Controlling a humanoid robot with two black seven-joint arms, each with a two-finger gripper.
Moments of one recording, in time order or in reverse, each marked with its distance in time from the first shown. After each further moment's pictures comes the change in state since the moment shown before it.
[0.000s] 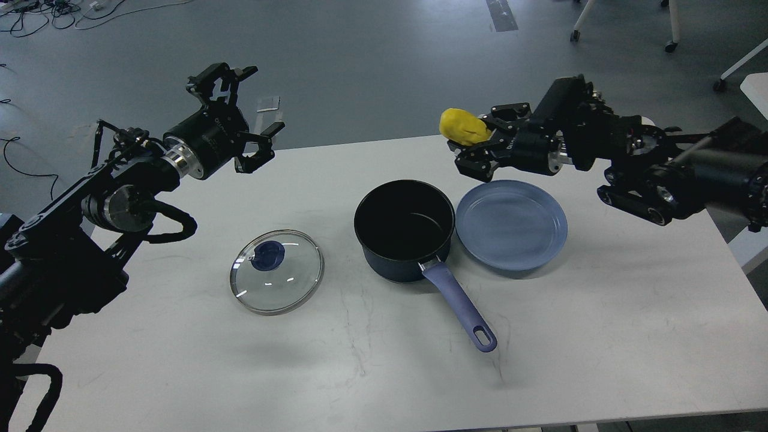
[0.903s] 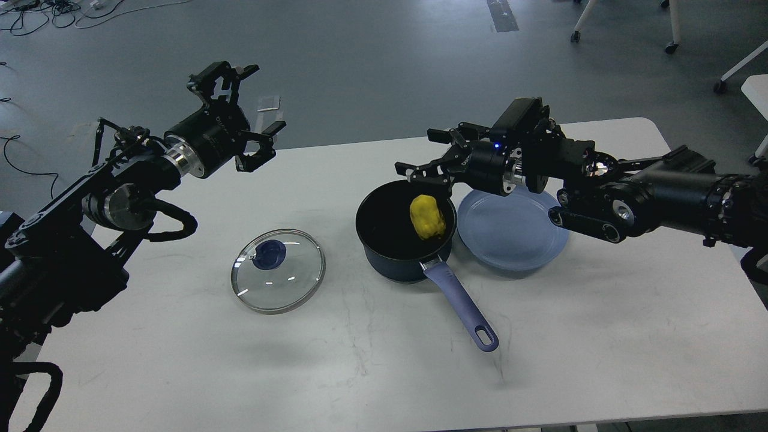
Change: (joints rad) left arm -0.006 -0.001 0.000 0.000 0.000 -0.006 0.002; right arm -0.032 0.021 0.137 0.100 0.373 0.032 0.000
